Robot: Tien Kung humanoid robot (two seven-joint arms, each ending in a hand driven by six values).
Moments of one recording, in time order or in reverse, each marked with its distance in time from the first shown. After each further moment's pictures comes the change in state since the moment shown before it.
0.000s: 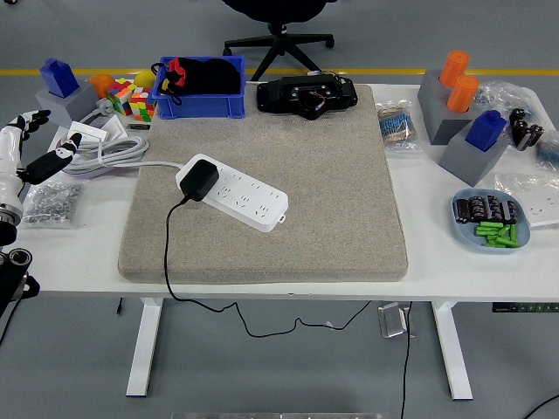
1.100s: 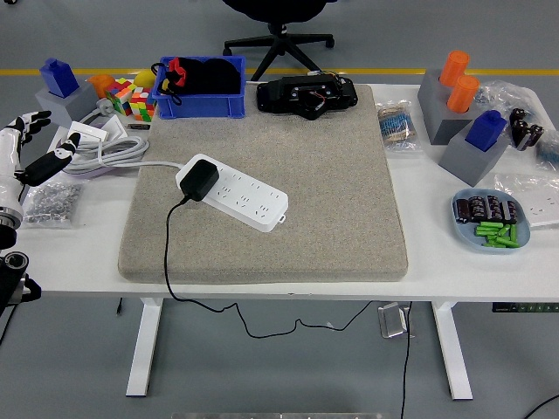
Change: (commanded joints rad) left arm 0.030 -0.006 -0.019 -0.058 -0.034 -0.019 0.009; right arm -0.011 0.012 0.051 0.001 -0.020 0.000 0.000
